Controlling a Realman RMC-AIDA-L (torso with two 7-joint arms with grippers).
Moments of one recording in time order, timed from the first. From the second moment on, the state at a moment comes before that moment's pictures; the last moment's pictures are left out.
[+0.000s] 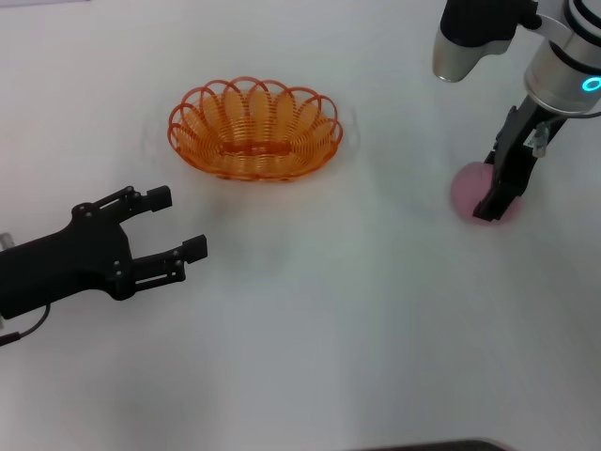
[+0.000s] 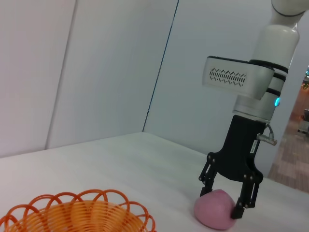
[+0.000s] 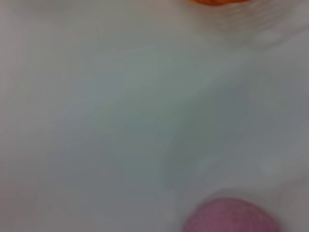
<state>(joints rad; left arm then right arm) -0.36 -2.17 0.48 0.61 2.08 1.70 -1.15 0.89 2.08 -1.15 -0.88 -2.93 -1.60 2.11</state>
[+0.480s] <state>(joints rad) -0.37 -2.17 0.48 0.59 2.08 1.67 -1.15 0.90 2.08 -1.17 -0.88 -2.93 -1.59 2.10</state>
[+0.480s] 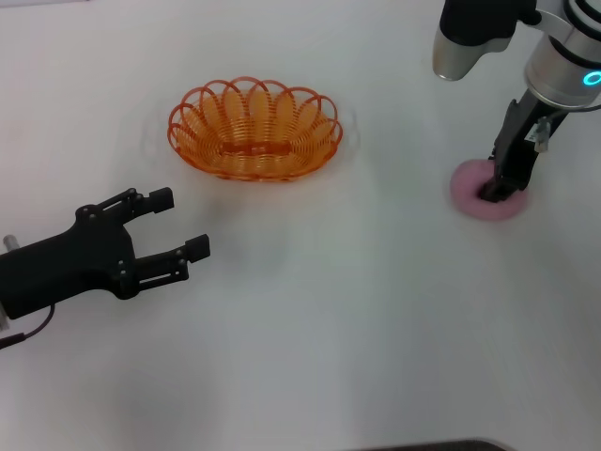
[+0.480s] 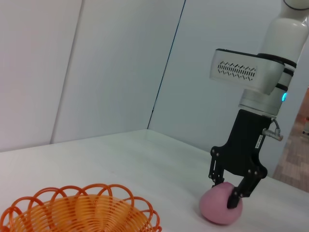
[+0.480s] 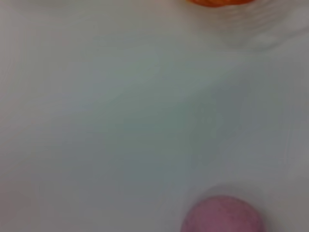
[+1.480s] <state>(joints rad) -0.37 -2.16 0.48 0.59 2.08 1.68 -1.16 0.91 2.08 -1.21 -0.88 -2.93 -1.59 2.11</state>
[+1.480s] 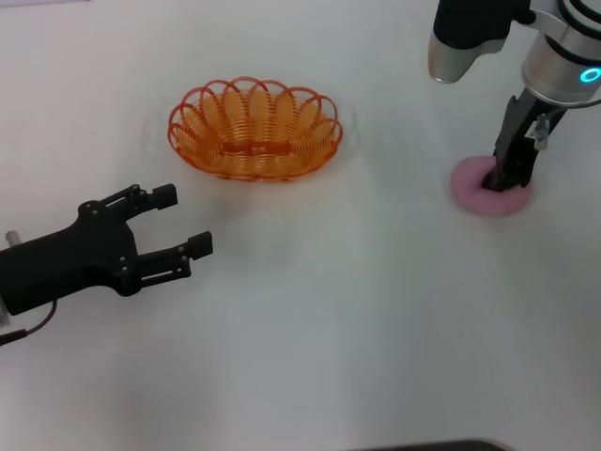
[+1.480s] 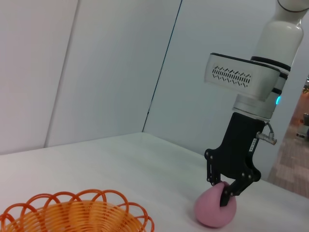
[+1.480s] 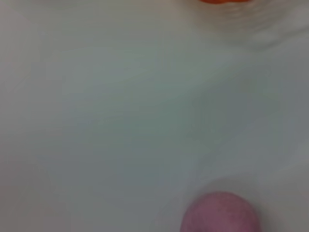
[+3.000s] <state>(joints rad) -0.37 -2.16 0.49 0.60 2.08 1.69 -1.17 1.03 2.08 -1.16 -1.13 -2.92 -1.78 2.06</state>
